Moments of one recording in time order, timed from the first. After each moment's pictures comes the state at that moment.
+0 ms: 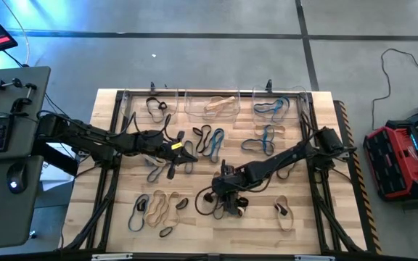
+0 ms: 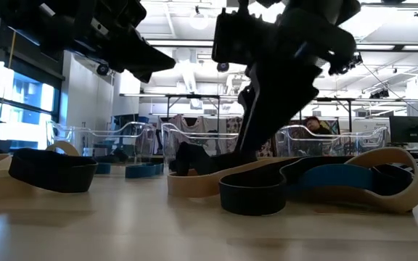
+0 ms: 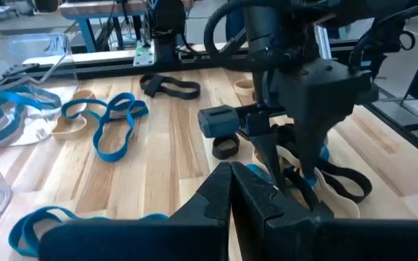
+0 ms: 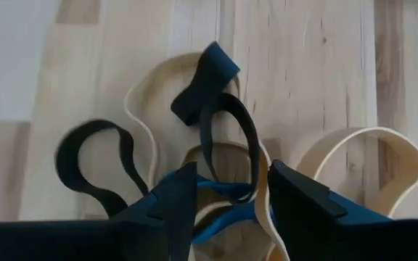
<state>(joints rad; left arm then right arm) -0.01 1.28 0.49 0.50 0.14 0.08 0.31 1.93 1.25 -0.39 0.03 0.25</state>
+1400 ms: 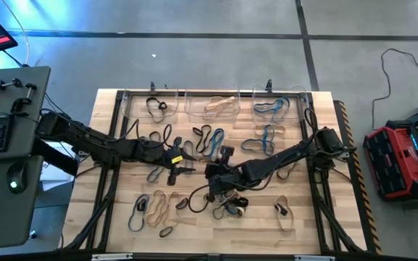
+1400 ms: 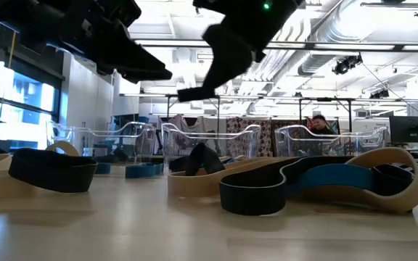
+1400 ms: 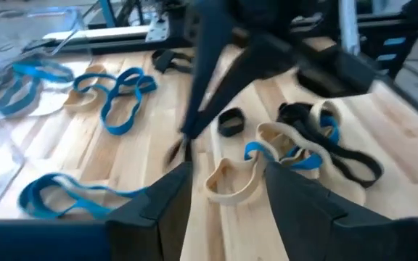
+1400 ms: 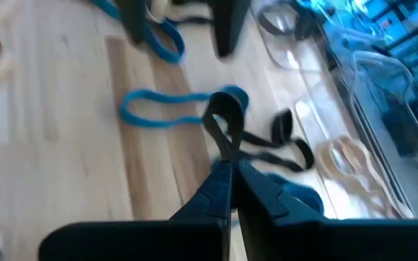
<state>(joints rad) -0.15 1.28 0.49 0.43 -0.09 0.03 0.32 1.92 1.42 -0.45 0.73 0.15</state>
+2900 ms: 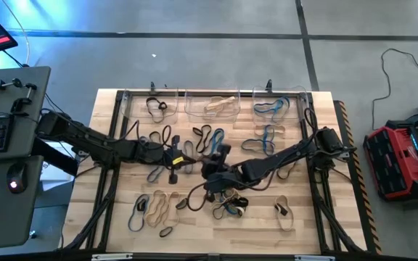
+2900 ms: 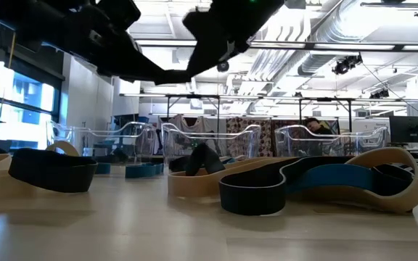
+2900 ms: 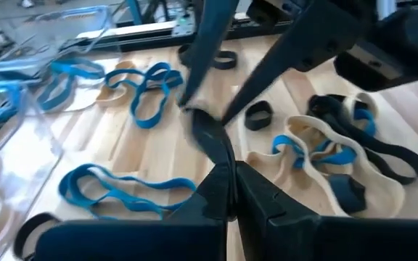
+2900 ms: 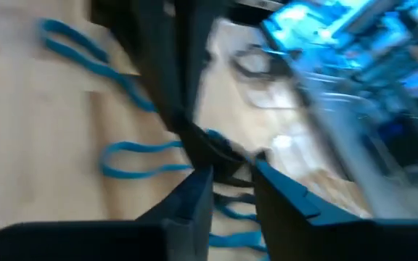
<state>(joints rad) -0.16 1.28 0.49 0.41 -0.20 0.05 0.31 1.92 1.42 -0.32 0.85 0.08</state>
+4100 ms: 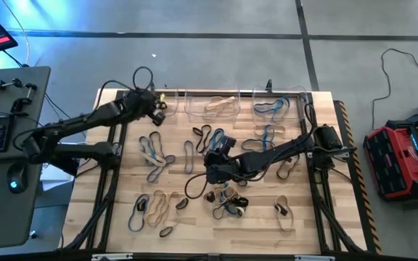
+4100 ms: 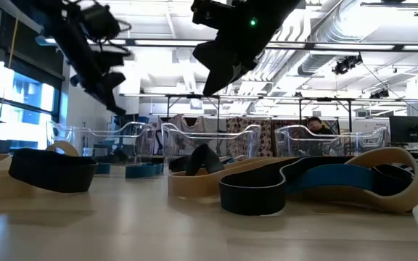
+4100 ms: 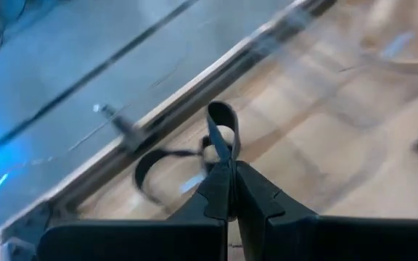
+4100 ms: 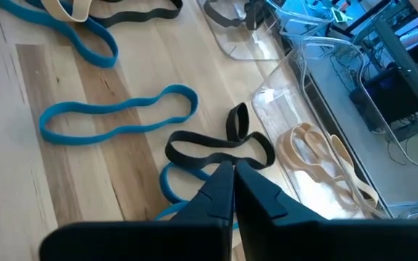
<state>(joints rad) 0.66 1.06 0.69 -0.45 -0.38 -0.03 0.24 1.92 1.42 -0.47 0.81 0.21</state>
